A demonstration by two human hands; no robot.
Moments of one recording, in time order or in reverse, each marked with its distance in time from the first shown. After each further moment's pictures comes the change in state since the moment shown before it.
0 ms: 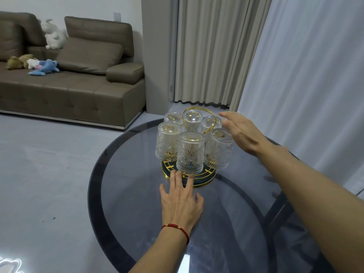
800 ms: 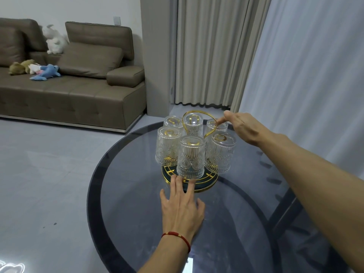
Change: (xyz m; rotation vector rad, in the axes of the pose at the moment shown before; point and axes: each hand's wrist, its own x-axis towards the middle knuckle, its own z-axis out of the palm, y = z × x) left_hand 0.000 0.000 0.003 -0.011 0.017 -0.005; right_hand 0.034 0.019 -0.013 0.038 -0.123 0.049
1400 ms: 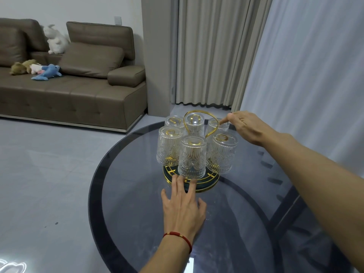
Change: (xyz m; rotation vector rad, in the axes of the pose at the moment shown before) left_hand 0.000 0.001 0.000 -0.005 0.011 0.000; right_hand 0.003 0.012 -0.004 -0.137 0.026 -0.044
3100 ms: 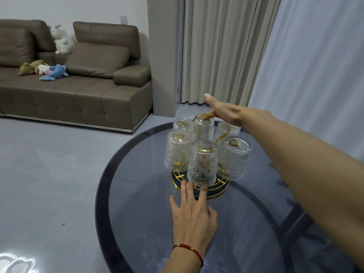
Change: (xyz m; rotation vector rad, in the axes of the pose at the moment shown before) left_hand -0.001 0.003 0.000 -0.008 0.059 0.010; right_hand 0.079 -0.076 0.010 0.158 -0.337 0.278
